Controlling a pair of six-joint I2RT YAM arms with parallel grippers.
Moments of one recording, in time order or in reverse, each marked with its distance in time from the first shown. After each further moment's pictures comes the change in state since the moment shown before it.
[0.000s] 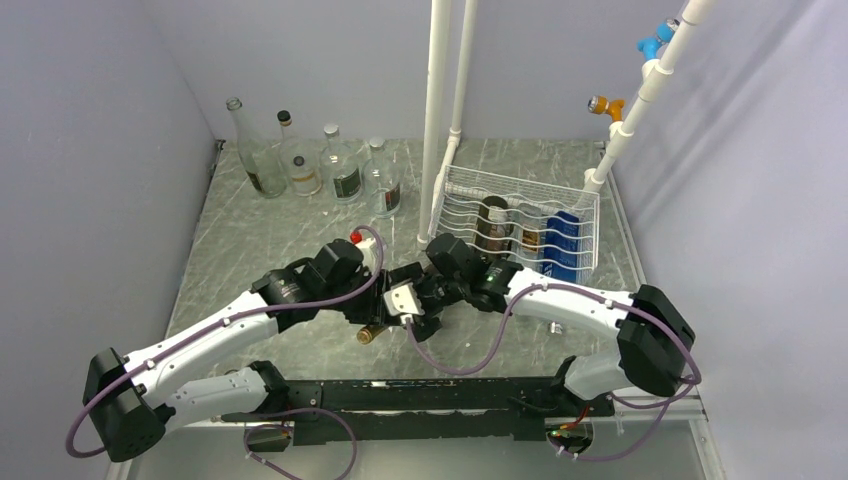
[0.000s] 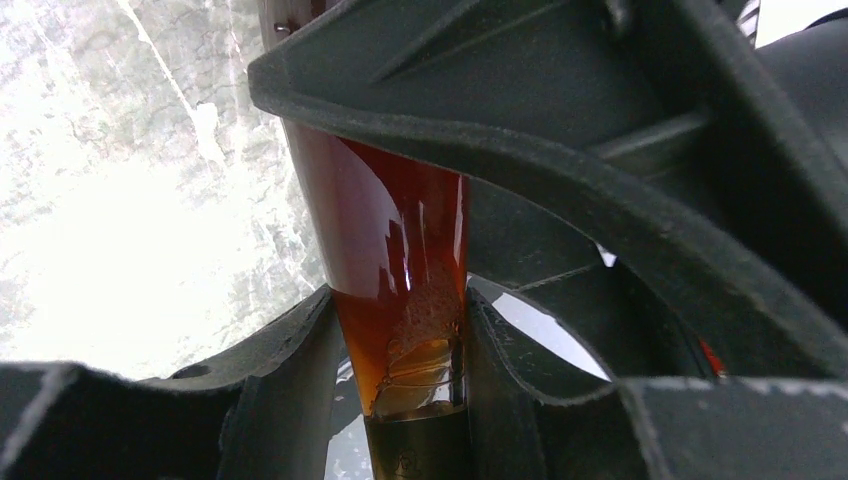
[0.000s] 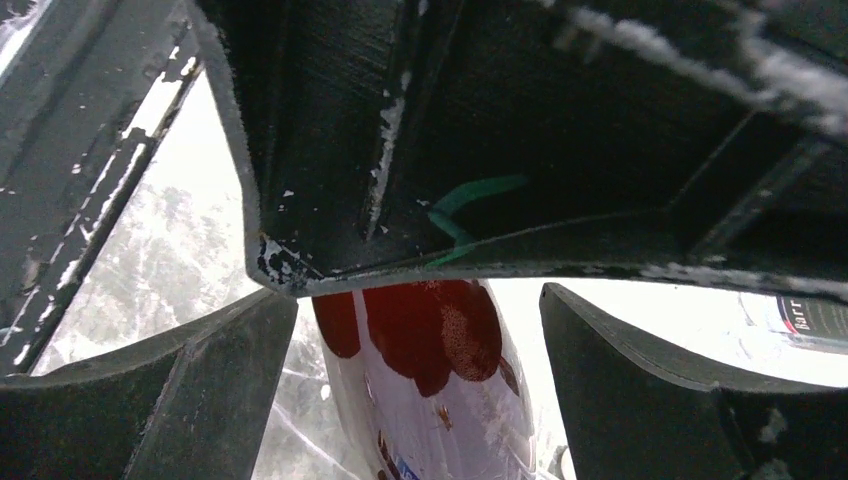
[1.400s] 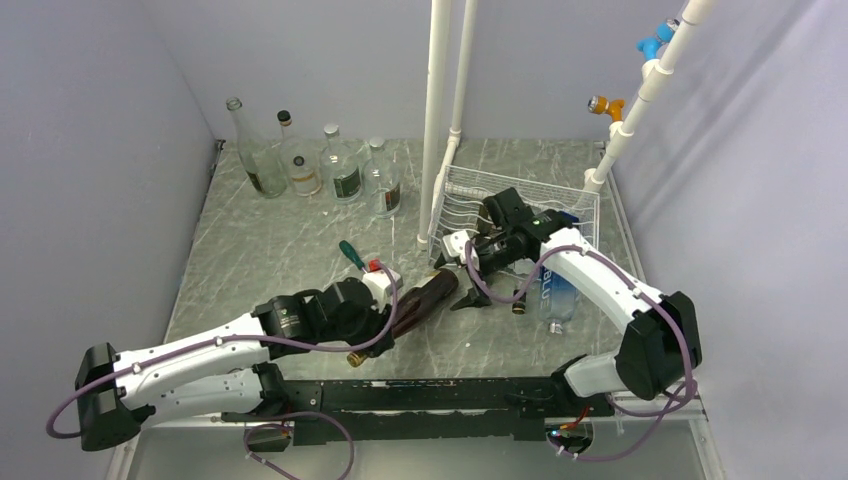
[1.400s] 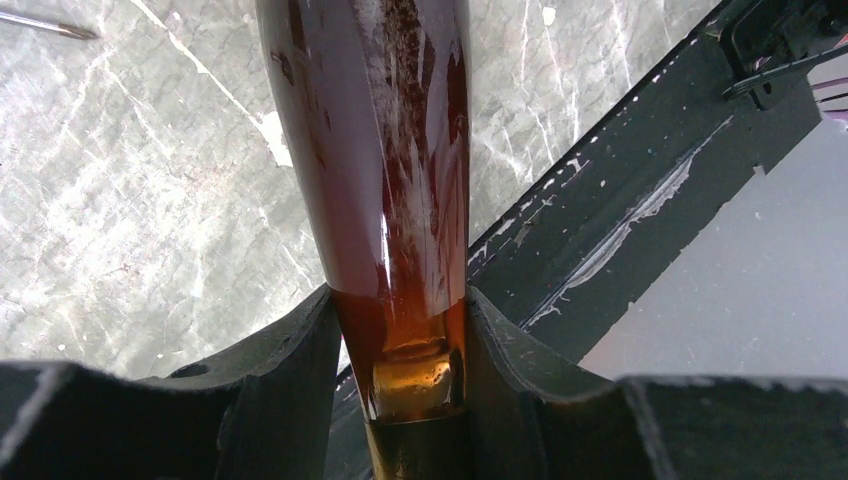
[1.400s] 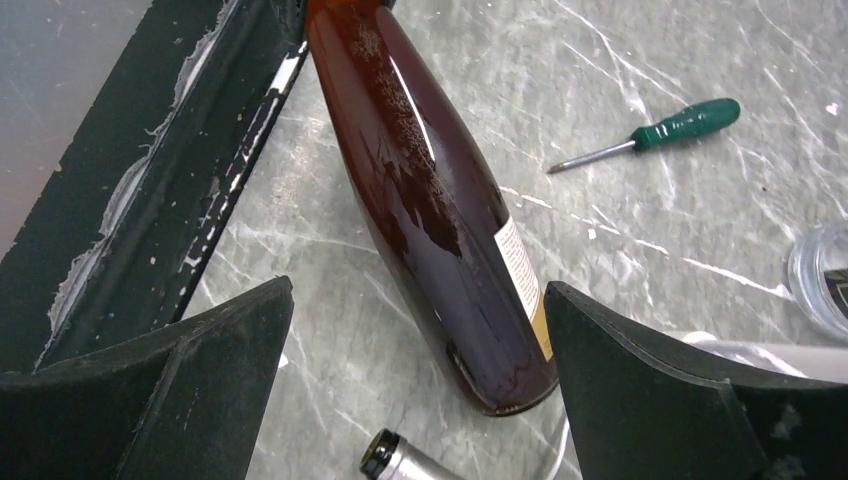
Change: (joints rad) left arm -0.267 -0.101 -0.127 0.032 -0.296 0.279; right arm -0.454 -0.018 0.192 -0.639 -0.436 -0.259
